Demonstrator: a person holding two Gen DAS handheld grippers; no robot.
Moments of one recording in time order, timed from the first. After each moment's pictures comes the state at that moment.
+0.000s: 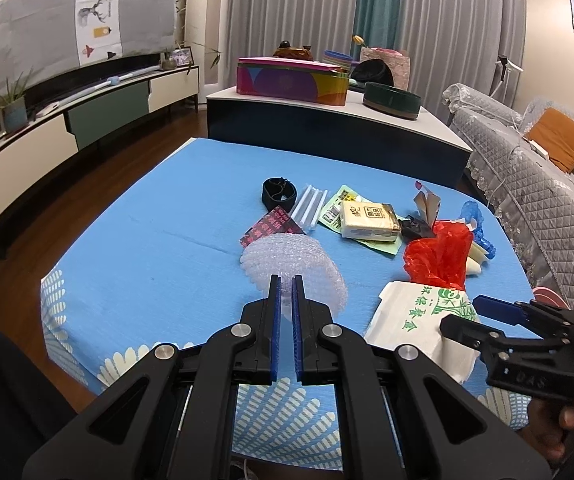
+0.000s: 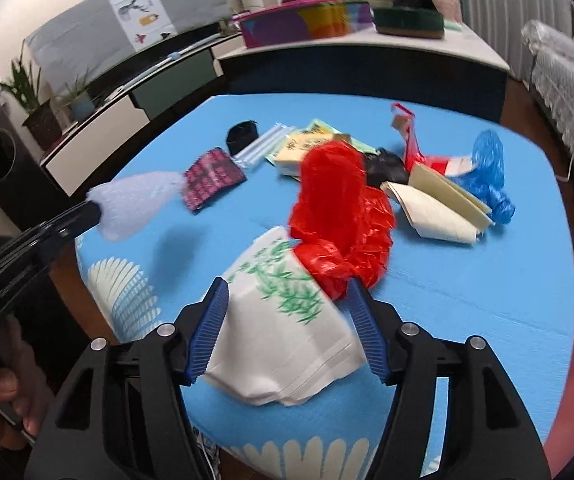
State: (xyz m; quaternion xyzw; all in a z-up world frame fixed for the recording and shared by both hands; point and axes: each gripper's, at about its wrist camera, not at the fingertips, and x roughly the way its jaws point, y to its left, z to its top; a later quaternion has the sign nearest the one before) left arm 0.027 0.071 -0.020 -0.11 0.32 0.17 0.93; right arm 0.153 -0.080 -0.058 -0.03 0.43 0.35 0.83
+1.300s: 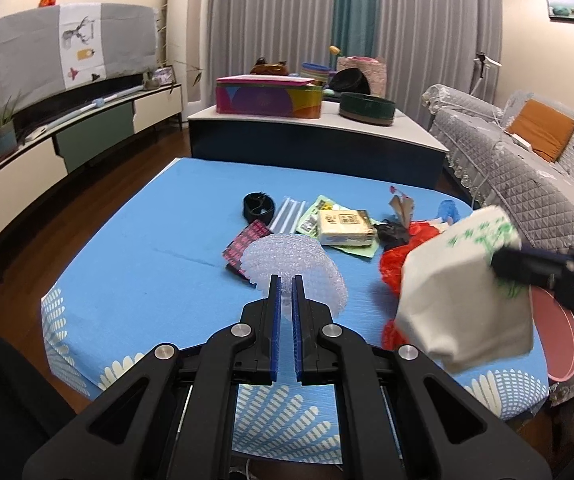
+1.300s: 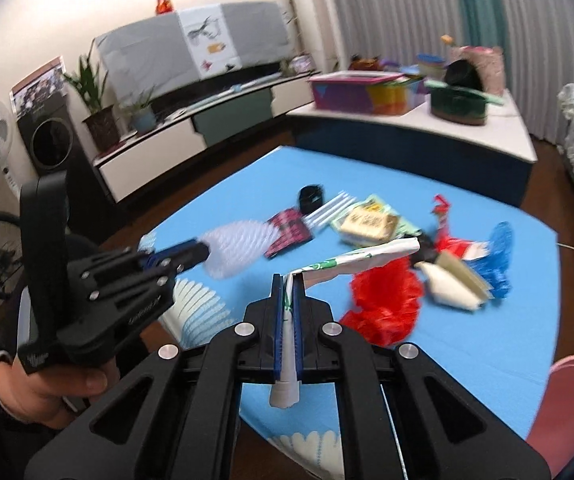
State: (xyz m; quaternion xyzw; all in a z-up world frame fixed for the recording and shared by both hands) left arm 0.020 0.051 -0.006 -0.07 0.30 0.14 0.94; right arm 0.103 -0.097 0.030 -0.04 0.32 0.42 0.85
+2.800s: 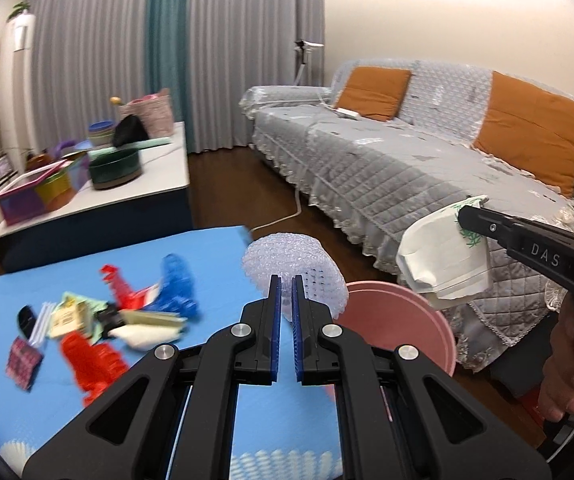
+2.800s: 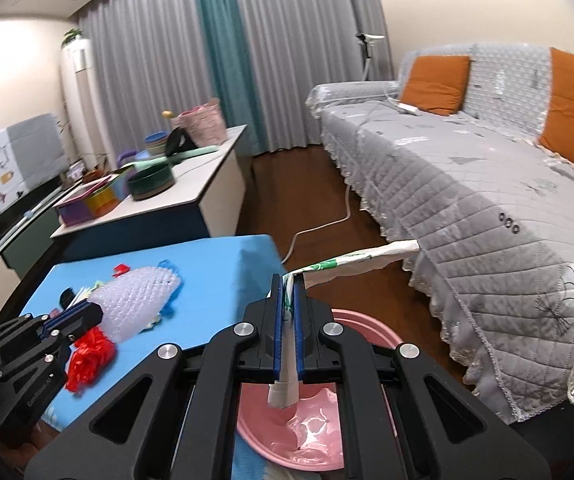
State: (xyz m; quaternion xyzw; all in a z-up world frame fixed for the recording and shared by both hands) left arm 0.097 -0.218 0.039 0.03 0.26 -0.13 0.96; right arm 0.117 -0.397 0.054 0.09 0.26 0.04 0.96
